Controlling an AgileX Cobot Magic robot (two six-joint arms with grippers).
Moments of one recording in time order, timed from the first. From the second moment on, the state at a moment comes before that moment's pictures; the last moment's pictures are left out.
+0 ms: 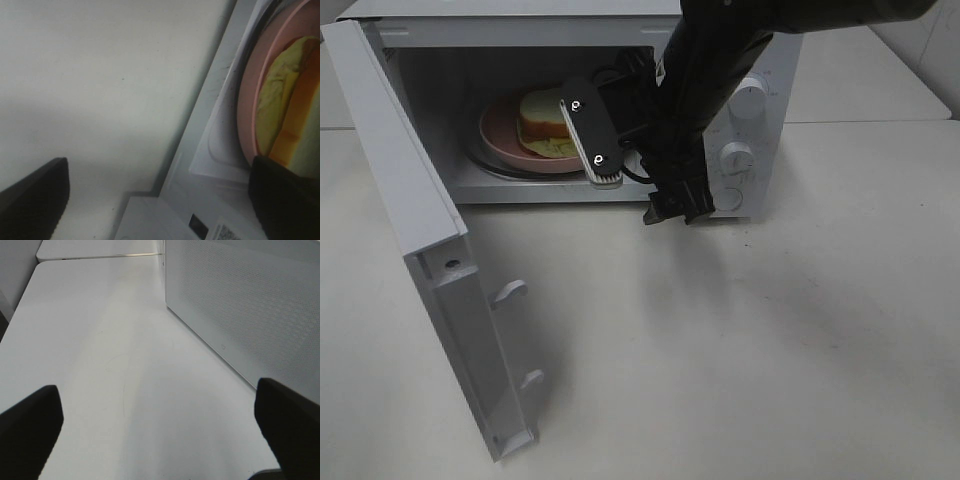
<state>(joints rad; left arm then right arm) 0.03 0.00 -0.50 -0.09 1.04 0.11 0.65 1.93 -1.44 -0.09 0.58 -1.30</state>
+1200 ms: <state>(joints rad) 0.03 0.00 -0.50 -0.09 1.04 0.11 0.64 2.41 -1.97 -0.08 0.59 -1.25</state>
